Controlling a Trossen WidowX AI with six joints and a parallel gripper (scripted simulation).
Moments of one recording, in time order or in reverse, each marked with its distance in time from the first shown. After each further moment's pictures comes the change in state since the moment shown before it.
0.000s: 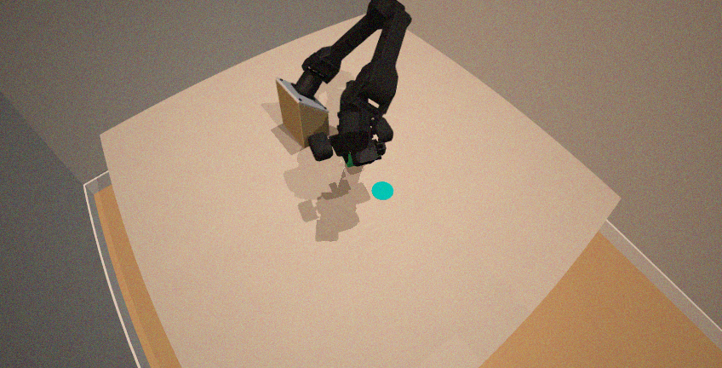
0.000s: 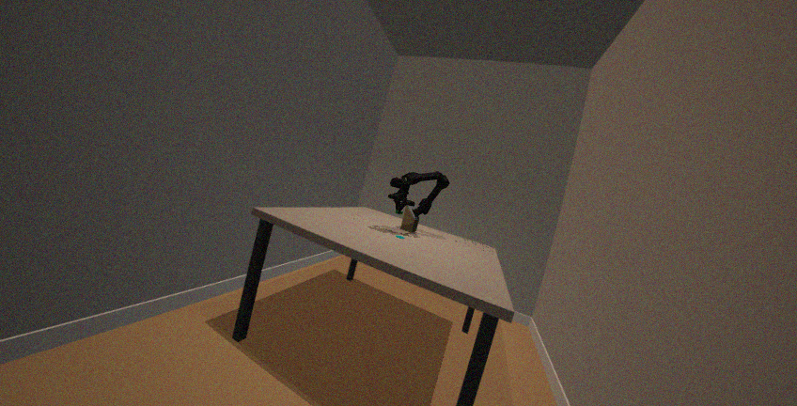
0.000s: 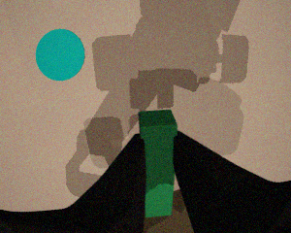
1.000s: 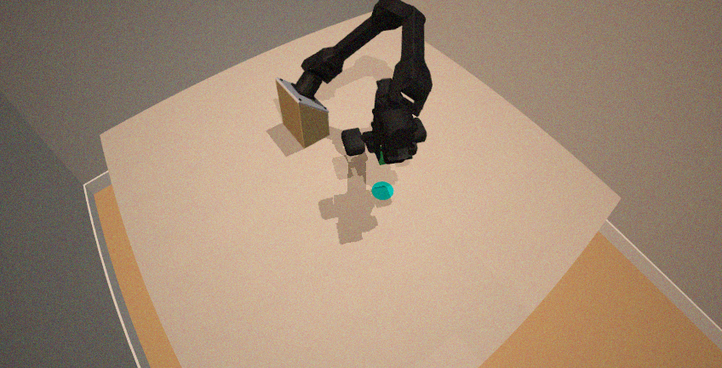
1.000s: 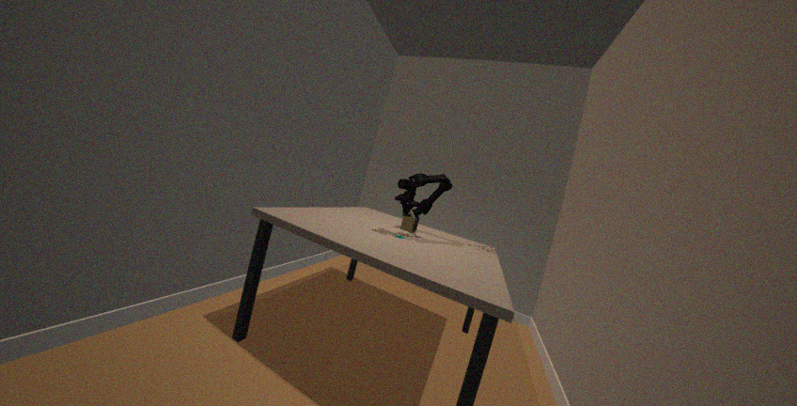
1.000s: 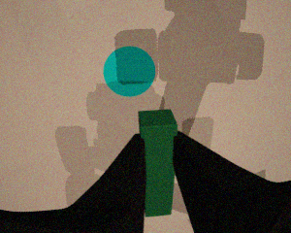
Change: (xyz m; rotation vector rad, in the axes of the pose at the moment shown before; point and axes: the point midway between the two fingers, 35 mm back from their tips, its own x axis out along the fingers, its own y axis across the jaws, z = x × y) arm -0.008 0.072 0.026 0.130 -0.008 0.040
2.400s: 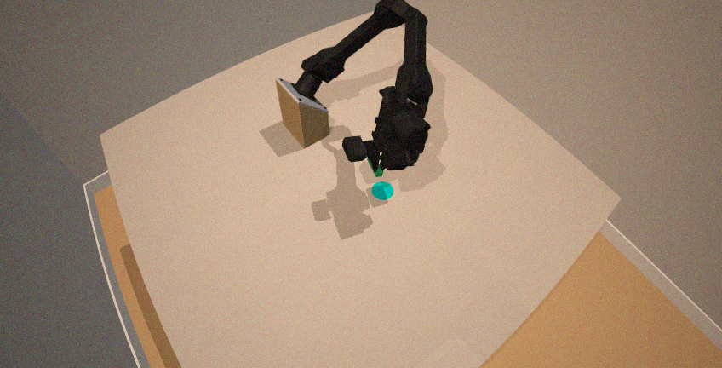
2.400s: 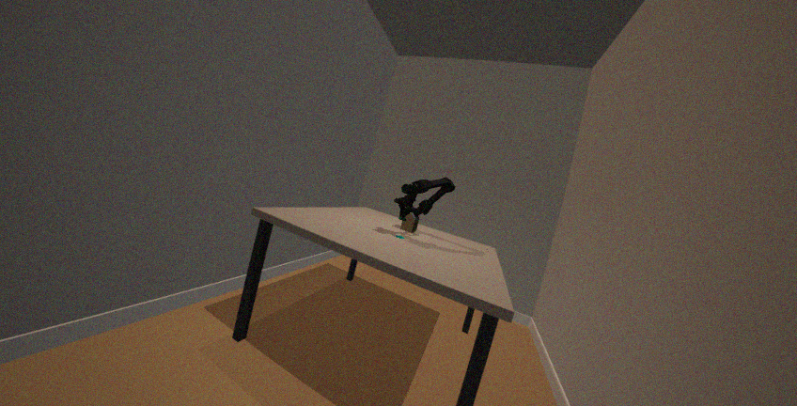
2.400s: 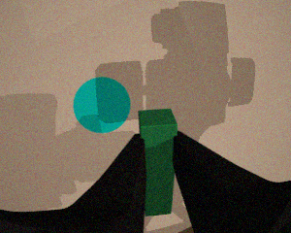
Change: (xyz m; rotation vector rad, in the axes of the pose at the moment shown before) arm 0.028 -0.006 0.010 -0.036 -0.114 -0.154
